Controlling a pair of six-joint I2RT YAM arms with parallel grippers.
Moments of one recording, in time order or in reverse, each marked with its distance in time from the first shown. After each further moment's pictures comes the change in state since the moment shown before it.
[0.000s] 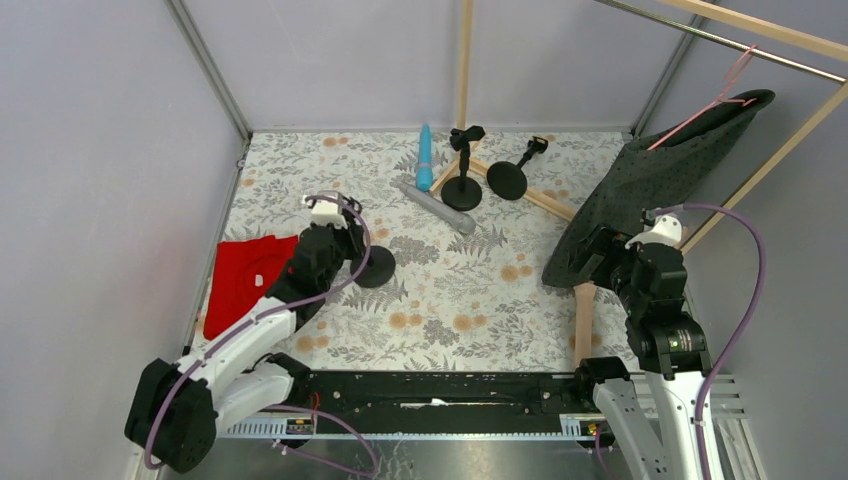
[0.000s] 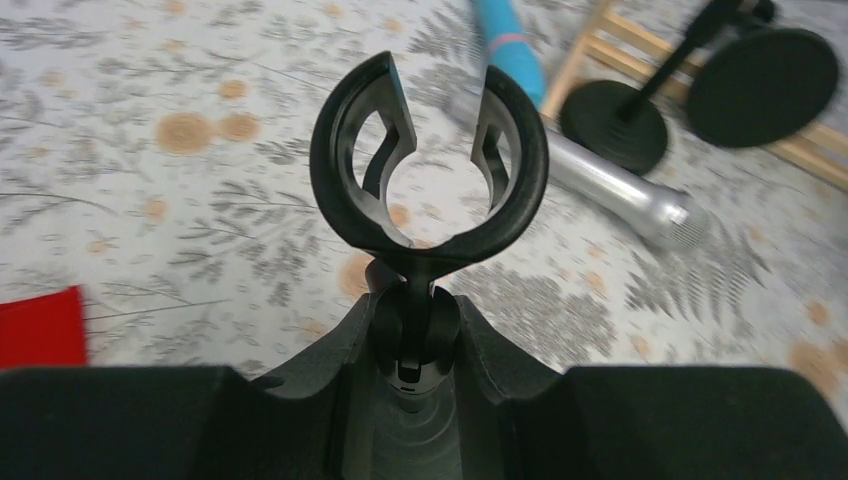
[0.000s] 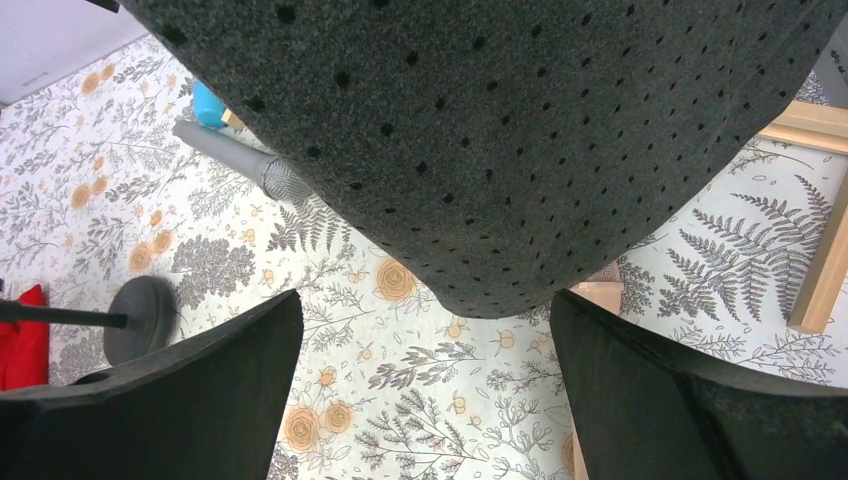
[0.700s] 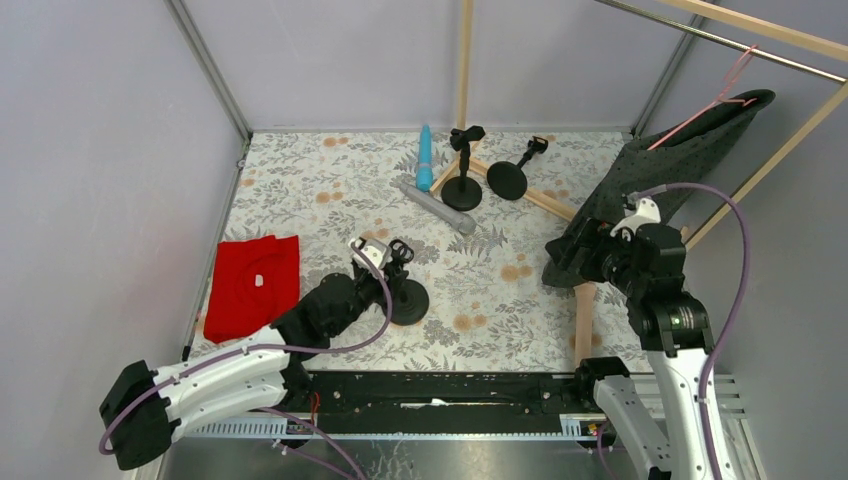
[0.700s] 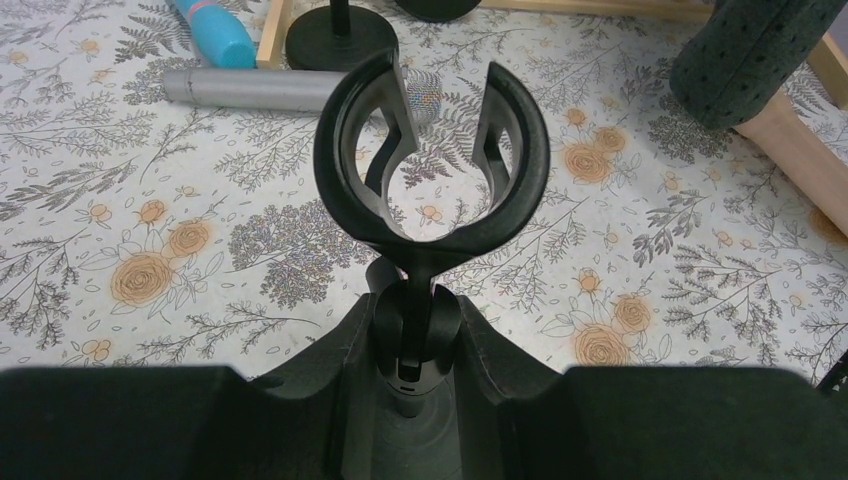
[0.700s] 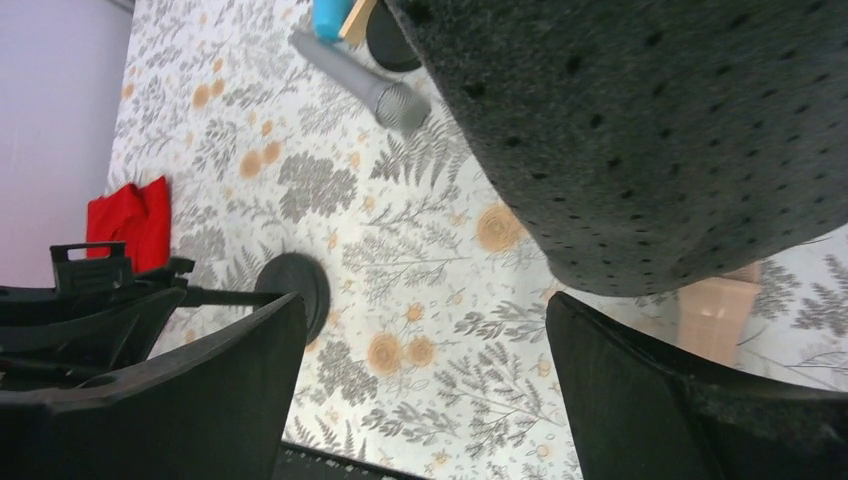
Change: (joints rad) left arm -0.454 -0.214 -0.153 0.013 0.046 0.126; right arm 0.000 0.101 0.095 -0.036 -0.264 0.017
